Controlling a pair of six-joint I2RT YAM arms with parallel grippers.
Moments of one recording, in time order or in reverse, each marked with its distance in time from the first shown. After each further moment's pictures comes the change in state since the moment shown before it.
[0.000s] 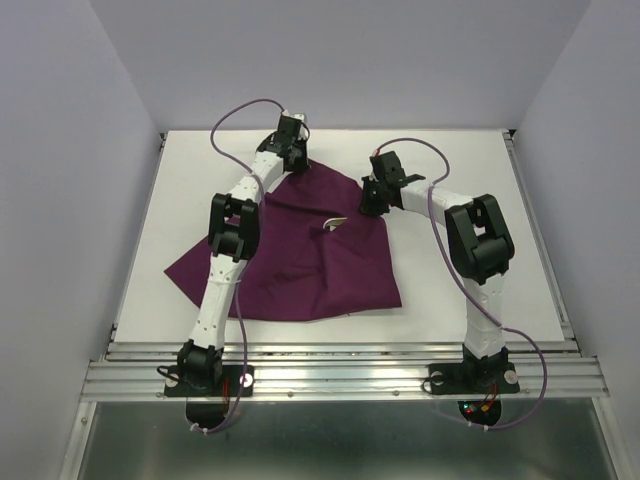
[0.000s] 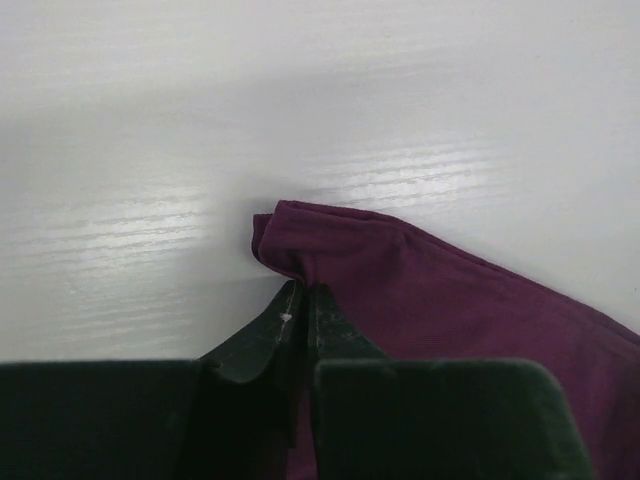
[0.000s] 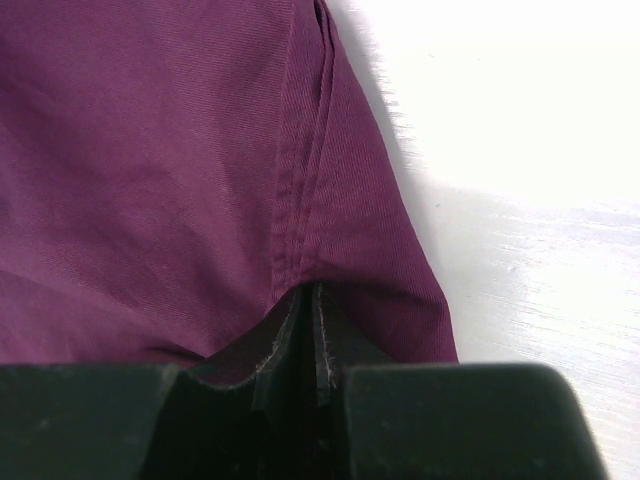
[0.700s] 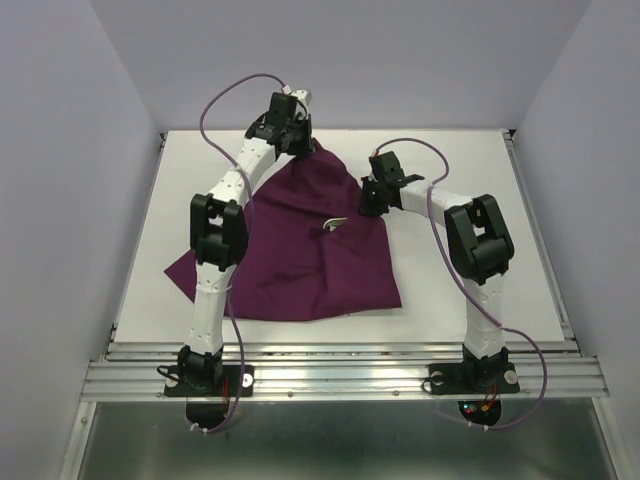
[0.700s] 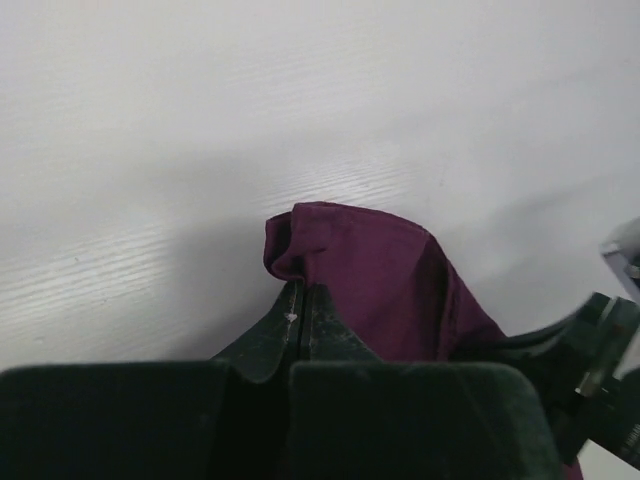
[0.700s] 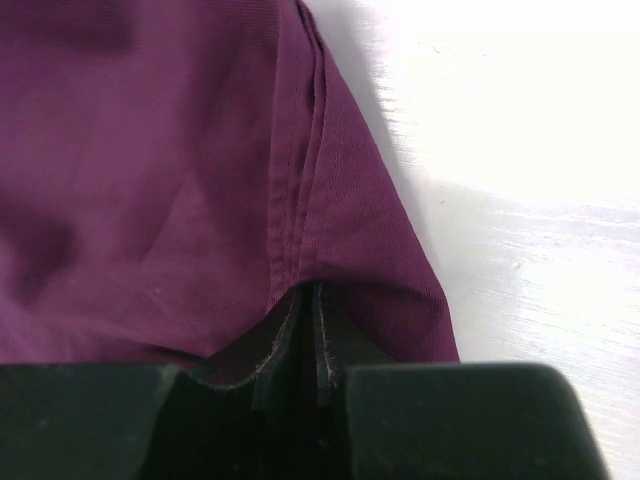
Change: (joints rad) left arm -0.024 -0.288 -0.166 -0.033 0.144 0.006; right arm 0.005 -0.002 0.000 -0.002 0.008 0.000
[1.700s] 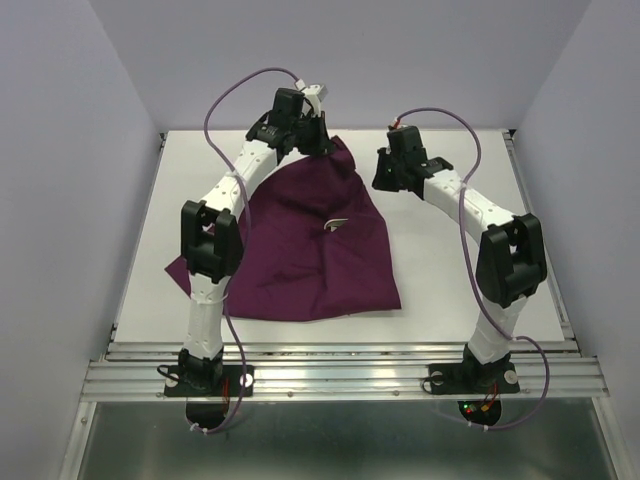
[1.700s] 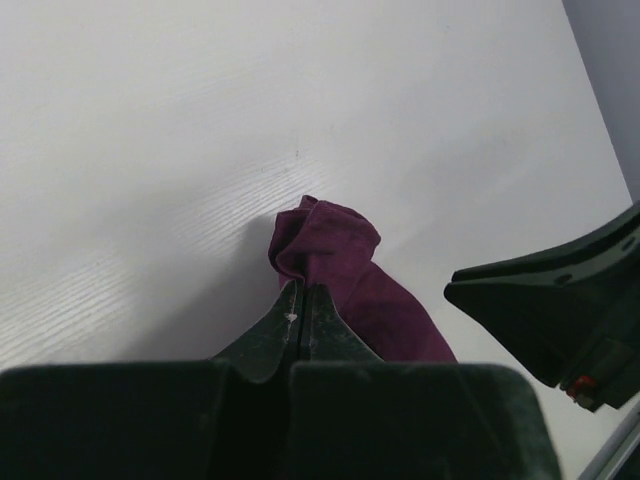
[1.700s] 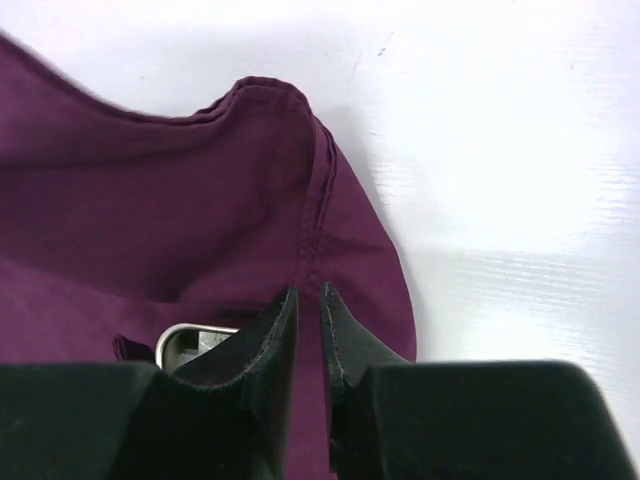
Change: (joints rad) left arm -0.061 -0.201 -0.163 0.069 0.176 -0.025; right arm -0.014 -0.264 0.027 -0.105 0.176 -0.019
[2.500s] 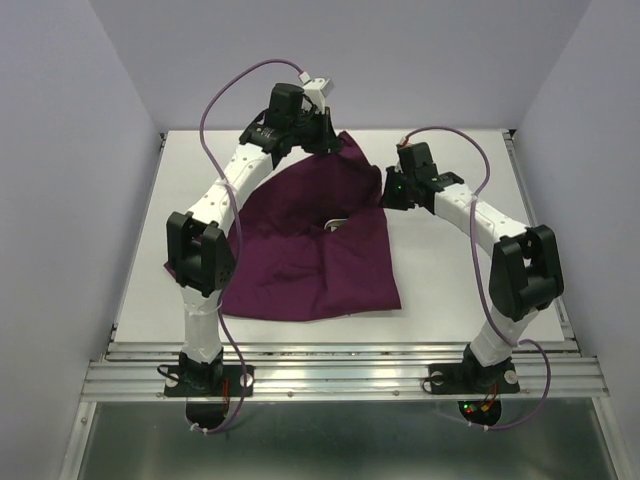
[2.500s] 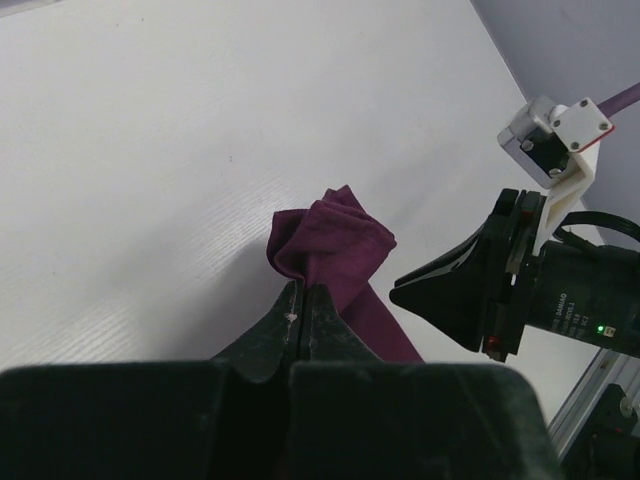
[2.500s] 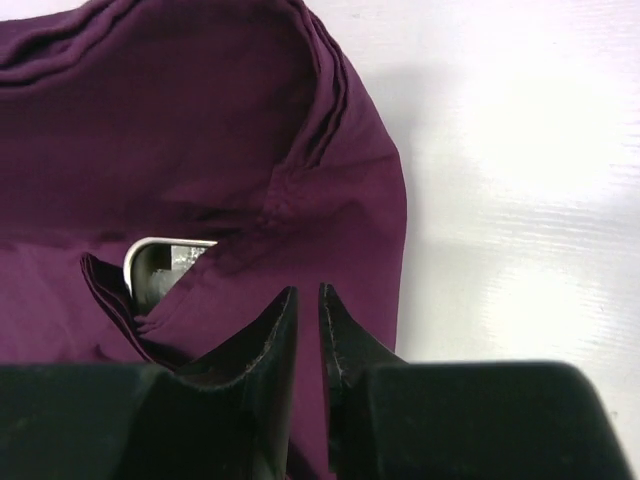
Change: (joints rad) left arm -0.040 -0.164 -0.092 0.024 0.055 0.024; right arm -0.025 -0.110 -0.192 -0.013 -0.095 0.017
